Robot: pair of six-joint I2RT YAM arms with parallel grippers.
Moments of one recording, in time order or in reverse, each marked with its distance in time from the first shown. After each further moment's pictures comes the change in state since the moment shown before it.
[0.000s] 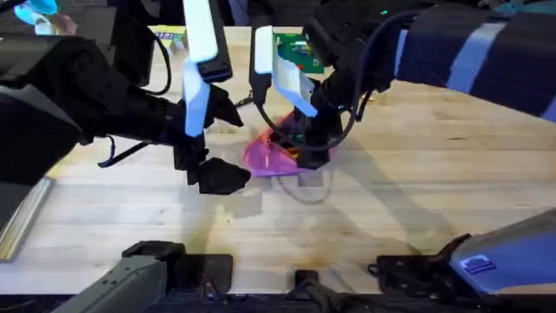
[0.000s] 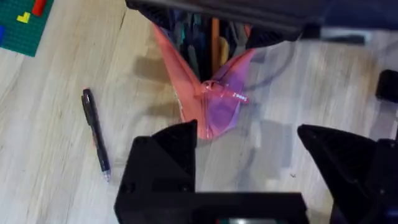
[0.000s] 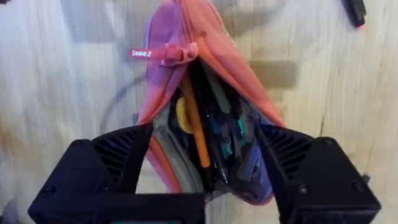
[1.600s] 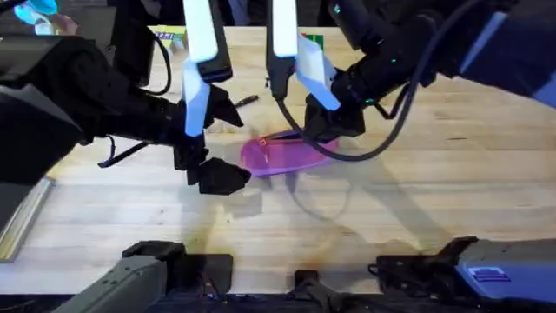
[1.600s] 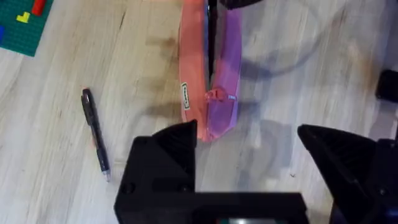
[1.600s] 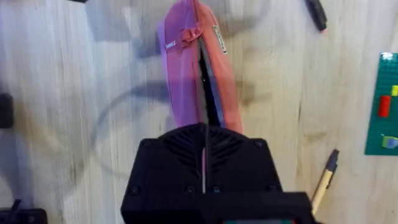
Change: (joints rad) left arm 0.000 0.000 0.000 -0.001 0.000 0.000; right arm -0.002 -0.185 -0.006 -0.075 0.007 -0.025
